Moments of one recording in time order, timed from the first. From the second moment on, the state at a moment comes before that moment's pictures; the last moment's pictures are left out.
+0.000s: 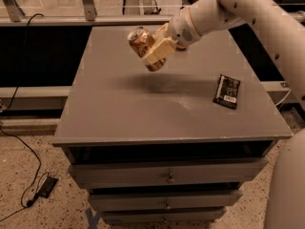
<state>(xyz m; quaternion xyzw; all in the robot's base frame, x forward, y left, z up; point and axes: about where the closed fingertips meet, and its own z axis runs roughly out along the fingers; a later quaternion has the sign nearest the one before) 0.684 -0.020 0.920 -0.58 0.67 0.24 0.39</state>
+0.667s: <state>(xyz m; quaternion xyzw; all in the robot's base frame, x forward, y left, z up) 0.632 -0.052 0.943 -0.62 0.76 0.04 0.18</state>
